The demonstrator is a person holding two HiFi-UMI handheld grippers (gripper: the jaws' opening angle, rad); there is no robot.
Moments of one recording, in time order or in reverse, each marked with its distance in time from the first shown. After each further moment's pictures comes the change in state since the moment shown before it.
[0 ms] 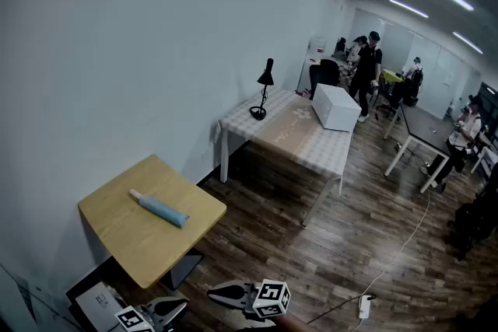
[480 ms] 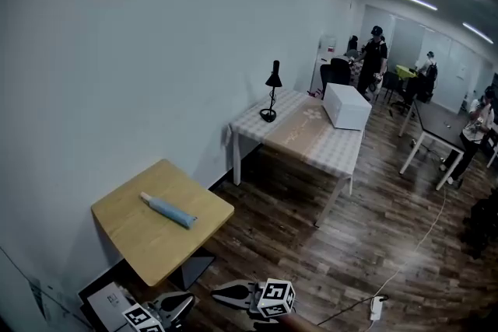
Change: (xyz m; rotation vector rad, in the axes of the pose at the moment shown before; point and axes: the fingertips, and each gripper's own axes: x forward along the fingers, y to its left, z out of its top) left arm 0.035 -0.025 0.010 0.017 -0.012 0.082; right arm -0.034 0.023 0.016 -0.007 -0.033 0.058
